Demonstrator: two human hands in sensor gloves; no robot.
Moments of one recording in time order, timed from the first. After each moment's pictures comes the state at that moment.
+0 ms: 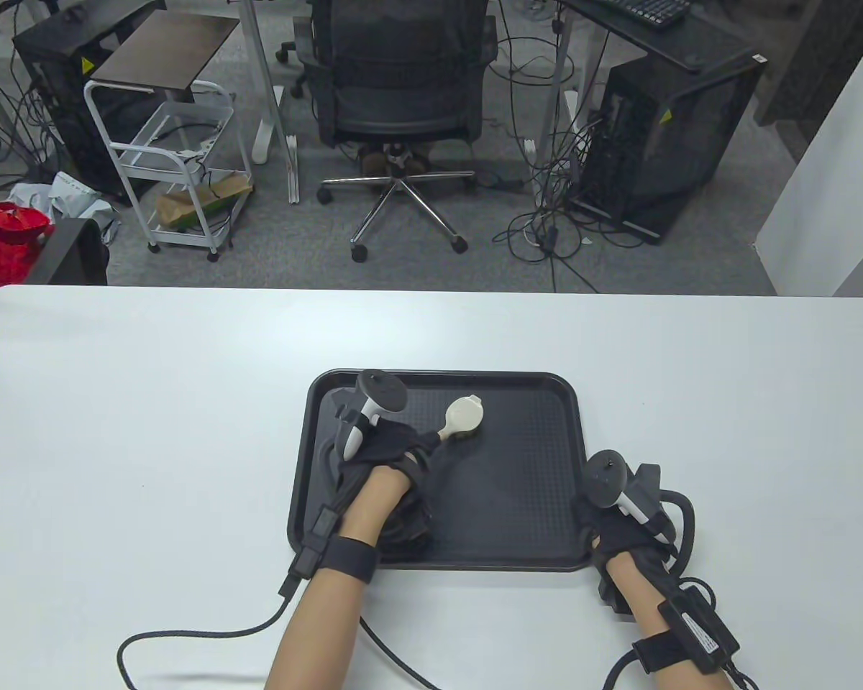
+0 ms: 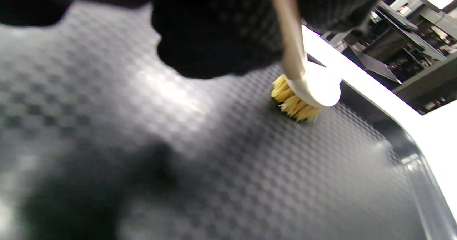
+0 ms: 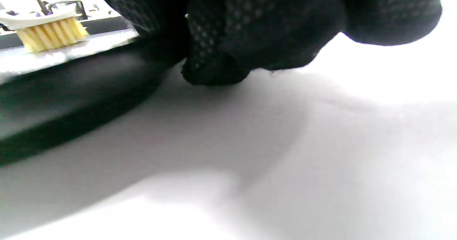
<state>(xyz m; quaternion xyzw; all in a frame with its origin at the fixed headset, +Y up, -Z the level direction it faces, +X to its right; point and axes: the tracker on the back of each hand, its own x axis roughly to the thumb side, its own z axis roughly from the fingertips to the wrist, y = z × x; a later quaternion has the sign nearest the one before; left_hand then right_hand) -0.111 -0.717 -0.399 -0.25 0.13 0.26 0.92 0.223 -0.766 -0.335 -0.06 0.11 0.99 0.07</state>
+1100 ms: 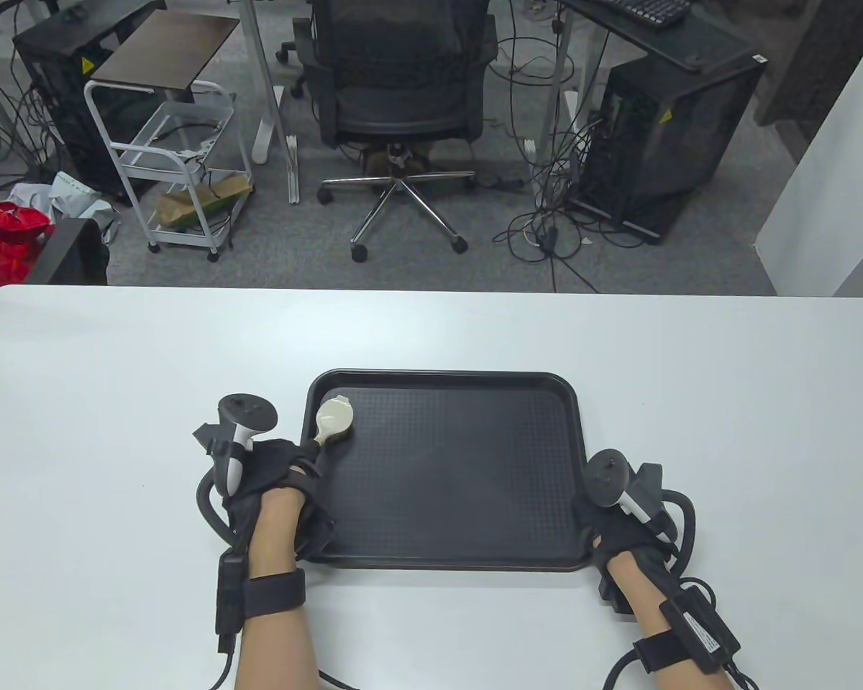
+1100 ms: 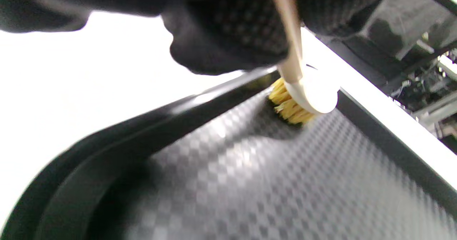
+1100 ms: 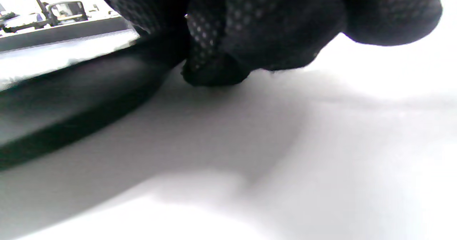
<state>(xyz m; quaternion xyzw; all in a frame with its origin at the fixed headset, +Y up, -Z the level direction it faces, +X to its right) -0.245 -0.704 -0.355 -0.18 0.30 0.29 0.89 0.224 -0.767 -0.336 -0.06 0.11 0.99 0.08</state>
